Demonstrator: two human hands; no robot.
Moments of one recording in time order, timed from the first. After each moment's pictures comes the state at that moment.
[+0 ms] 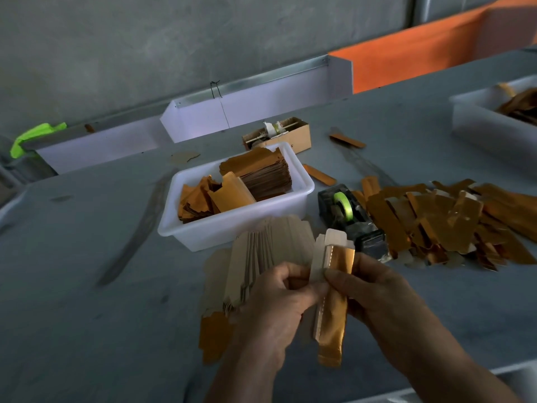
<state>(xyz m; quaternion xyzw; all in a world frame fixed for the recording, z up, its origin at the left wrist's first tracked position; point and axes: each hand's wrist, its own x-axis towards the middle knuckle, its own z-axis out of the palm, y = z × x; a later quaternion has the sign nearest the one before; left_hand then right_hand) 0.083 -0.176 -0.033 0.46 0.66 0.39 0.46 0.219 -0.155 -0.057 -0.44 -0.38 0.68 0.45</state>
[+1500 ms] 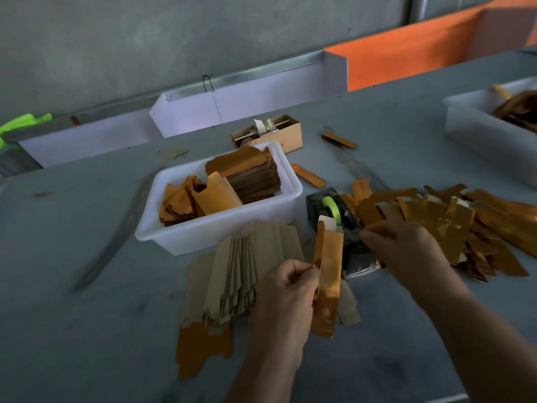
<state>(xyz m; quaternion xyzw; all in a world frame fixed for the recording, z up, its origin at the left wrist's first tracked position) 0.120 -0.151 -0.041 0.41 0.67 0.43 0.45 0.275 -0.075 -0.065 -0.64 -0.61 0.29 0.36</state>
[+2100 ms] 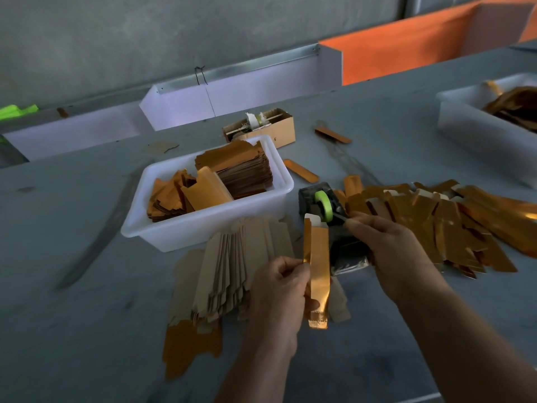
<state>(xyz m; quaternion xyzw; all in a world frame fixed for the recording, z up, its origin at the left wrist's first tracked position) 0.126 -0.139 -0.058 0.37 0.68 0.45 0.46 0.262 -0.074 -0.067 -0.51 -0.39 0.59 0.49</state>
